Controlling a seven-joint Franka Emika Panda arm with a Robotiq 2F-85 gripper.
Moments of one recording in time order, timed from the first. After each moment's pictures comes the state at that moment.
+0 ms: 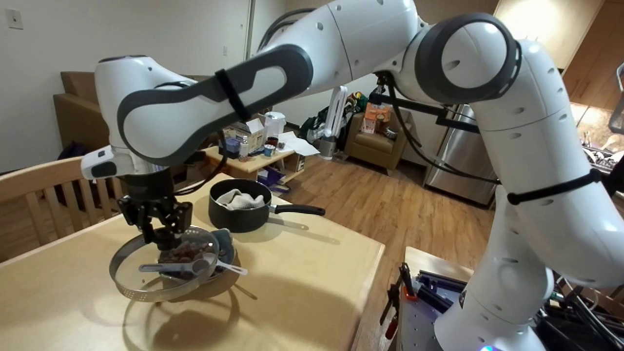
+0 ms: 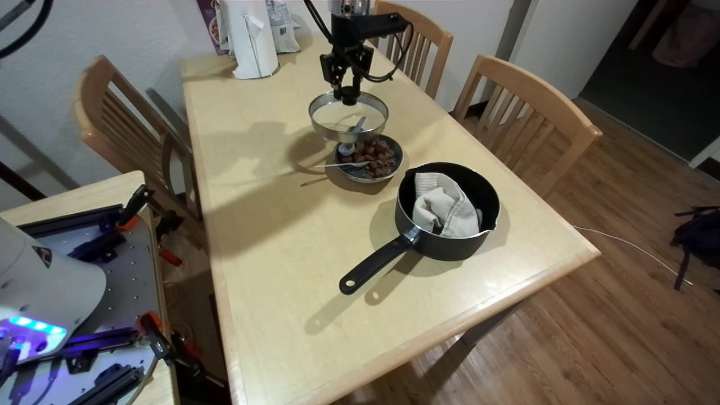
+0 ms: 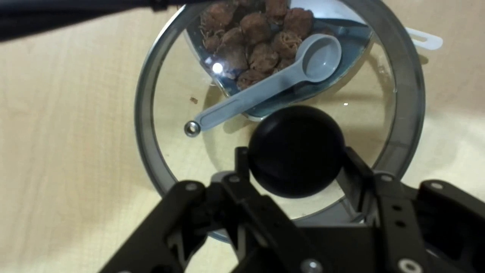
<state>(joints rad) 0.13 0.69 0.19 -1.47 -0.18 2.02 -1.39</state>
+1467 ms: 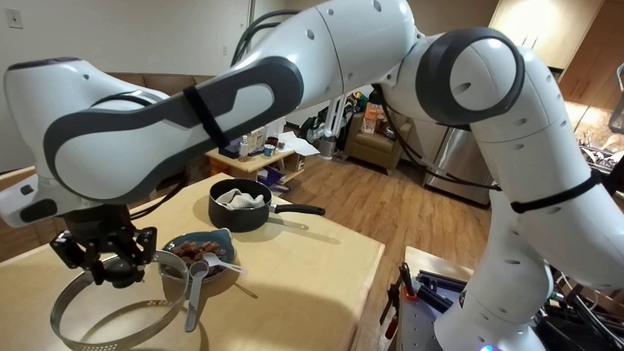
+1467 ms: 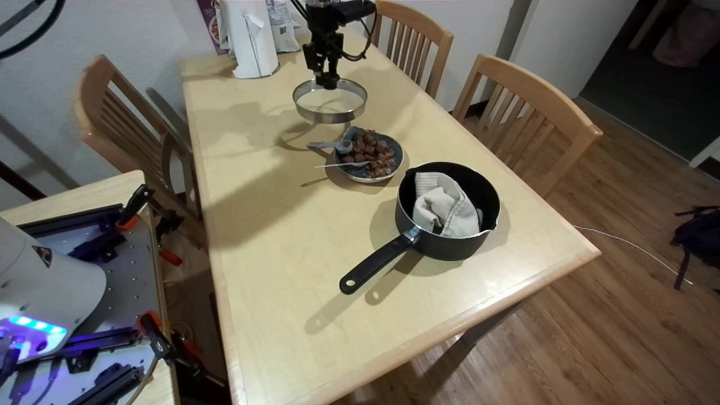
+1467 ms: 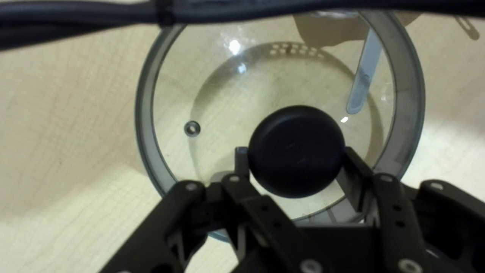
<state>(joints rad) 0.28 0.77 0.20 -1.35 -0.23 2.00 -1.55</state>
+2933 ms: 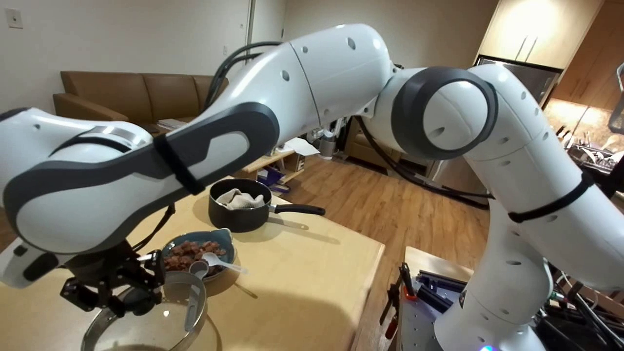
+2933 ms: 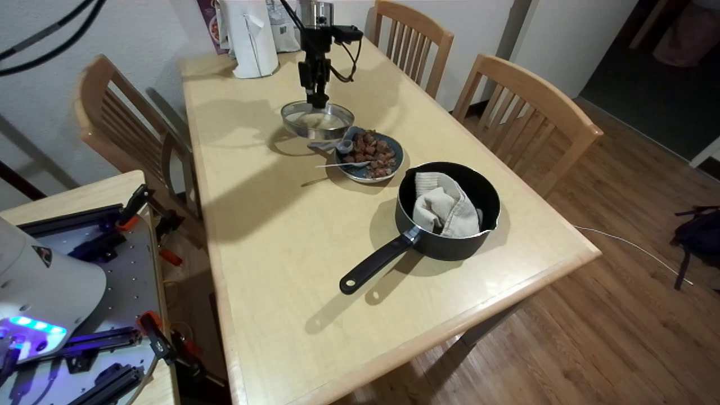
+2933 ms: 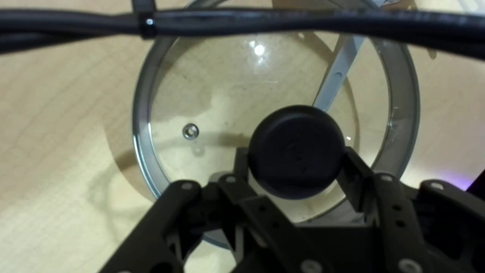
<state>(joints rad) 0.33 0.92 0.21 -1.20 -0.28 1.77 -1.69</state>
